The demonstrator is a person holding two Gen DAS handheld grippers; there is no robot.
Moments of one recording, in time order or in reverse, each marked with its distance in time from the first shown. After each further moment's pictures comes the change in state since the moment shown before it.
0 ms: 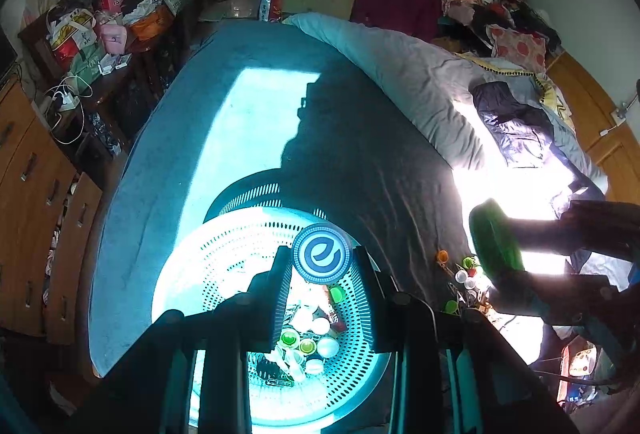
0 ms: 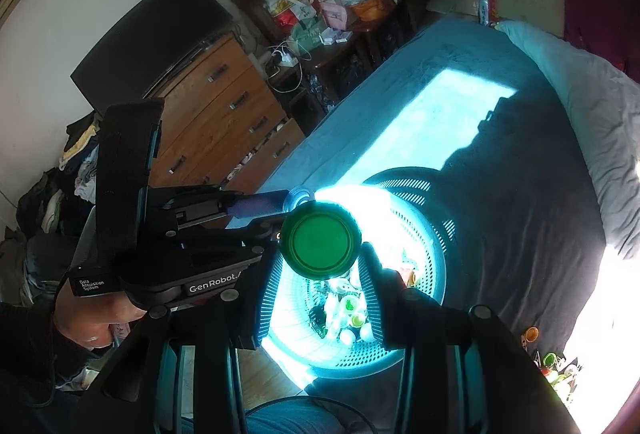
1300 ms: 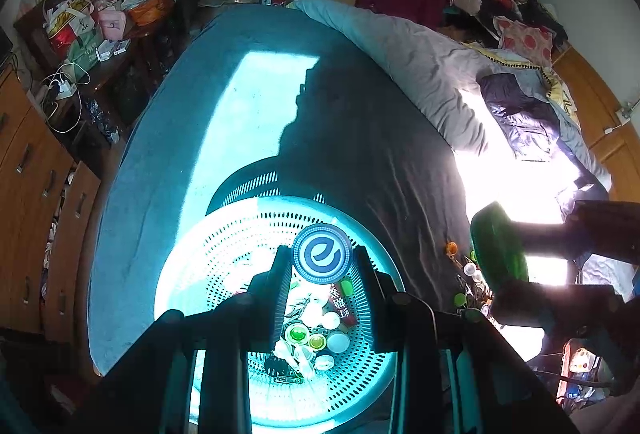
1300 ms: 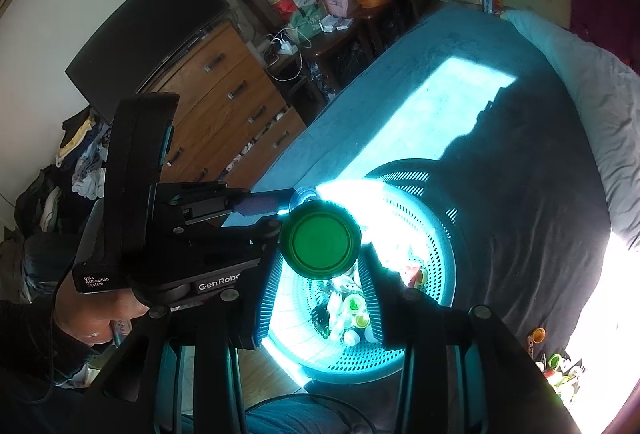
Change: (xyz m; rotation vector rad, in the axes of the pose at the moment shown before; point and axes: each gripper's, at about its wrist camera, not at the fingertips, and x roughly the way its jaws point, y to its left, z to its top) left arm 0.026 0.016 0.001 -0.017 0.053 -0.003; right arm 0.015 -0.010 0.005 -0.002 0.054 0.016
